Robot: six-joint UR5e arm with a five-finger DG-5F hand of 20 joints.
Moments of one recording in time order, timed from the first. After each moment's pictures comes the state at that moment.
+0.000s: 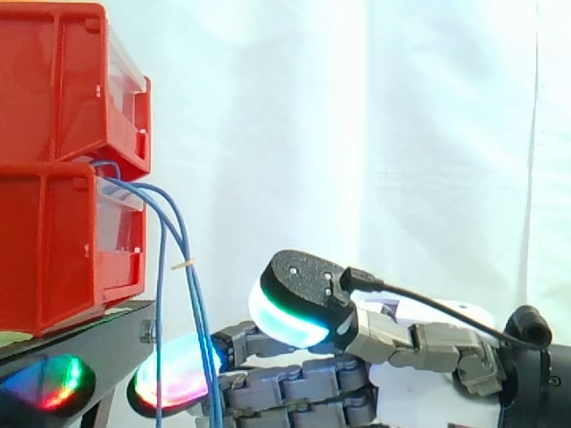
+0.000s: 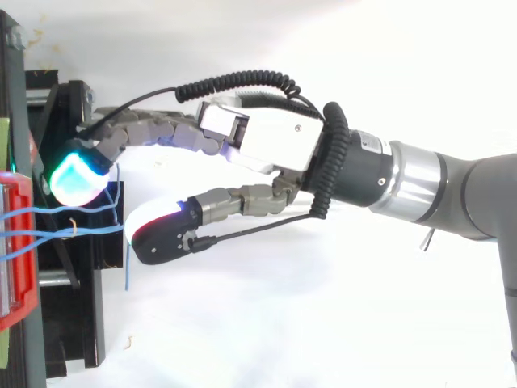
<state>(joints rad) 0.16 -2.47 -1.23 -2.41 -1.19 -0.36</state>
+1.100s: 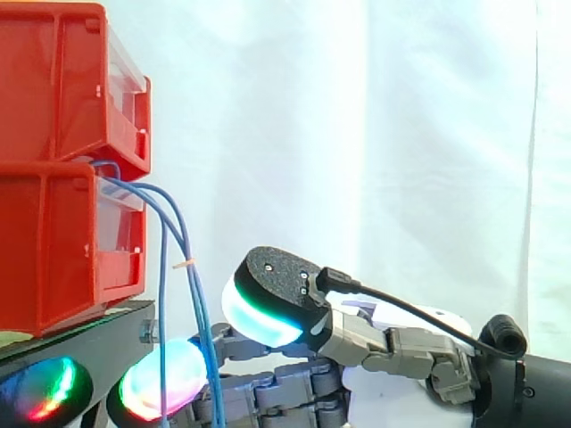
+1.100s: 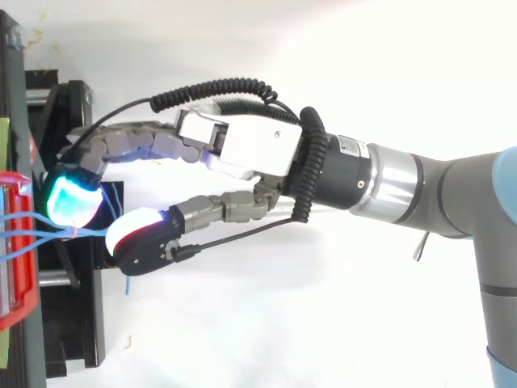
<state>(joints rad) 0.16 -2.51 -1.17 -2.38 -1.22 -0.35</state>
